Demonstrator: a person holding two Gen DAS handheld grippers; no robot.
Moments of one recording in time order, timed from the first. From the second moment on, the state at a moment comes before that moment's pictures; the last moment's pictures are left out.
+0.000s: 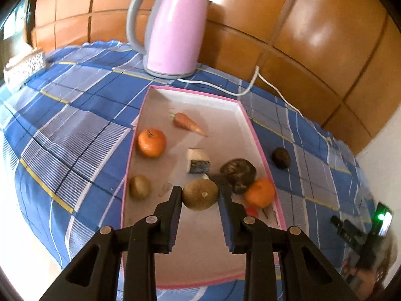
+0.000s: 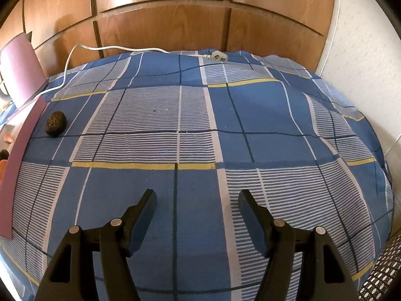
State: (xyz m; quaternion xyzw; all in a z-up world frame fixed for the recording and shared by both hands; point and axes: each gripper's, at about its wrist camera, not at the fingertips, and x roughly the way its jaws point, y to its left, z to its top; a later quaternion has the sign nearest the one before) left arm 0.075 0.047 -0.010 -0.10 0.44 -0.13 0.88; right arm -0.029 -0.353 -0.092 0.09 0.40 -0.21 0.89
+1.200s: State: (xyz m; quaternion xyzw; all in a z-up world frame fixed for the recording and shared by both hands) left arm 0.081 0.022 -0.009 -0.03 0.40 -0.06 0.91; right arm -0.027 -0.352 -0.093 0.09 0.40 -0.20 0.89
